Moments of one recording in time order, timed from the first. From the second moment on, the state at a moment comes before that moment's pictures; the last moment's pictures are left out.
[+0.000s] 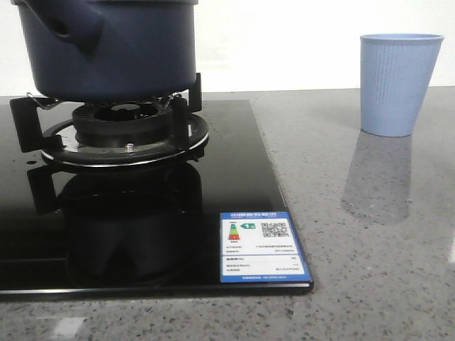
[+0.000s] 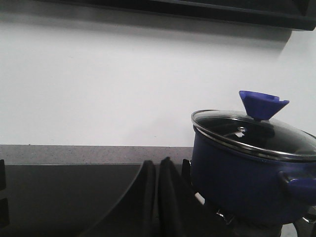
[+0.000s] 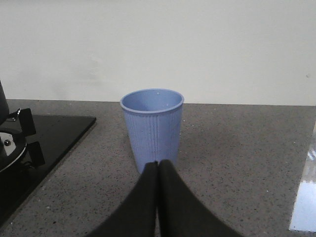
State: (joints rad) left arm -0.13 0.24 -0.31 -0.41 0.07 0.34; right arm 0.07 0.35 -0.22 -1.31 -0.12 1.32
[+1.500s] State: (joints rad) left arm -0.01 0.00 0.00 -0.08 0.14 0.05; right arm 0.07 0.35 -0.22 -1.31 -0.12 1.32
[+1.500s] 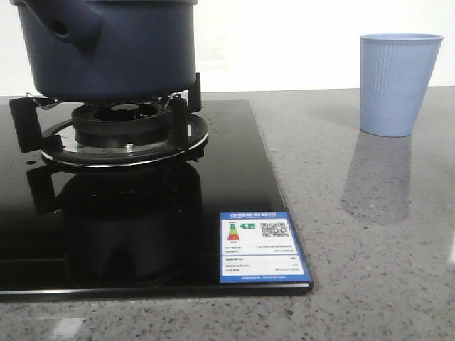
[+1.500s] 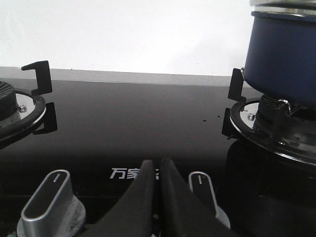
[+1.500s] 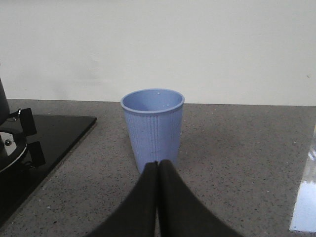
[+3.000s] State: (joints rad) left arm -0.01 0.00 0.00 -0.08 0.14 0.05; right arm 0.01 0.00 0.01 -0.07 0.07 0.08
